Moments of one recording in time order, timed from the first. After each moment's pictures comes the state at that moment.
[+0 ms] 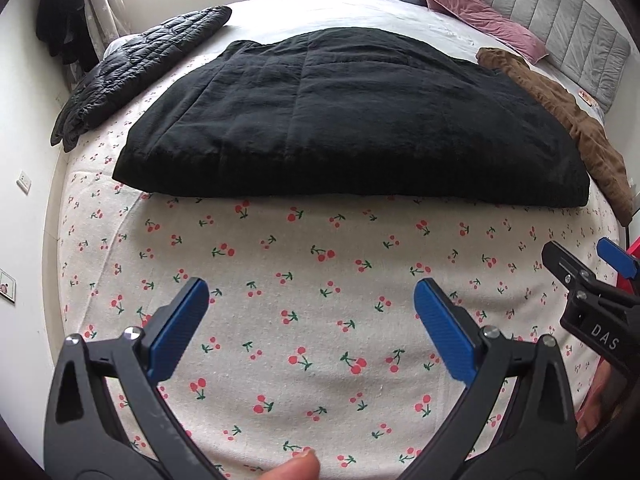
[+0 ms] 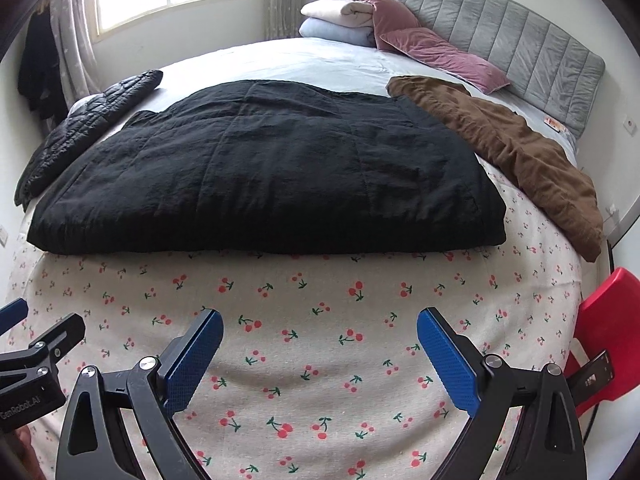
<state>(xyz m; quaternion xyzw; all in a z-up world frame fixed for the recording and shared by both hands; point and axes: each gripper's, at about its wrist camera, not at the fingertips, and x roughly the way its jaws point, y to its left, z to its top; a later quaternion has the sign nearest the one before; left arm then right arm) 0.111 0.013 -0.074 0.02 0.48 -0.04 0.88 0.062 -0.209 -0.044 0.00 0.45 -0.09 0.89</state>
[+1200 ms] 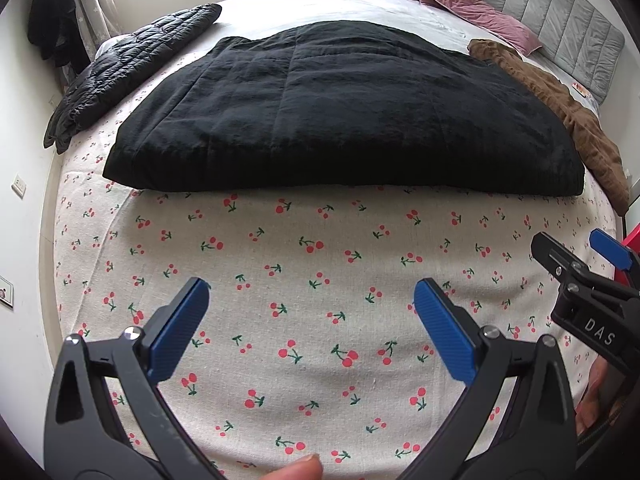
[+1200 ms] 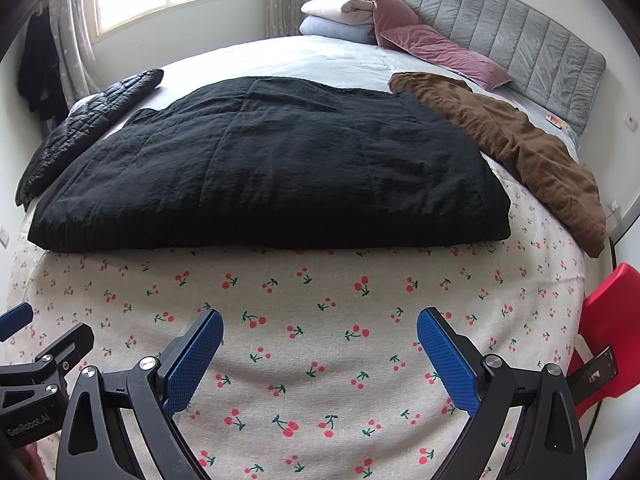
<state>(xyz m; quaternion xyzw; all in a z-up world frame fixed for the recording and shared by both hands) 0.108 0.006 -0.076 0.03 0.49 -0.05 0.87 0.061 -0.208 -0.047 0.01 0.46 -0.08 0.89</state>
